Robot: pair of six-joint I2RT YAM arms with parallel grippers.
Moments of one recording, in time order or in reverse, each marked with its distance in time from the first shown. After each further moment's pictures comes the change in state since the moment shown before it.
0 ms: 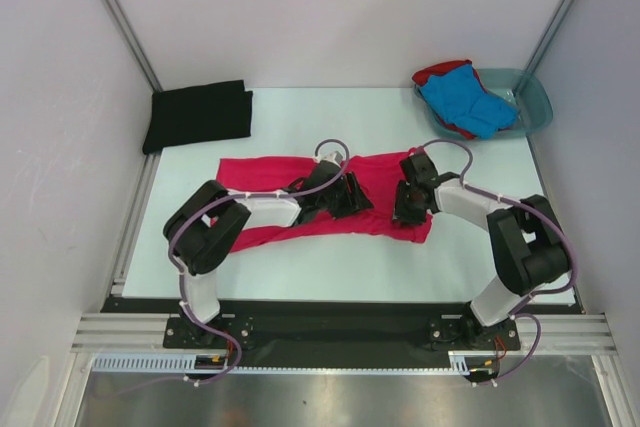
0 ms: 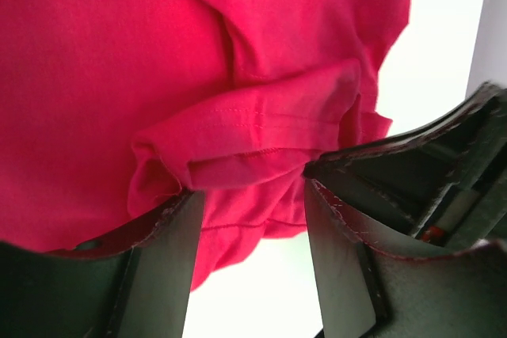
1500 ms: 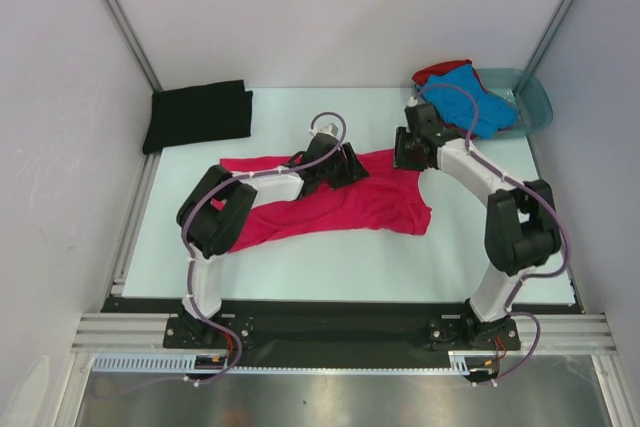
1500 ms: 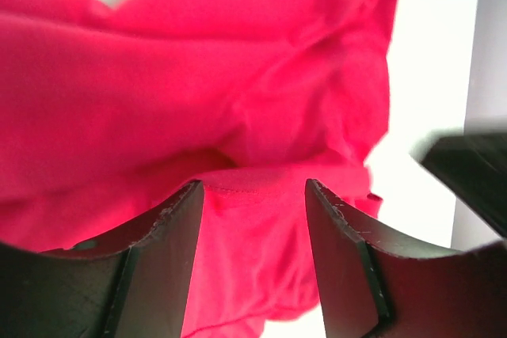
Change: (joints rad) left arm 0.117 0.146 0.245 -0.056 -0.016 0.082; right arm -0.080 0.171 0.439 -0.047 0.069 -0.191
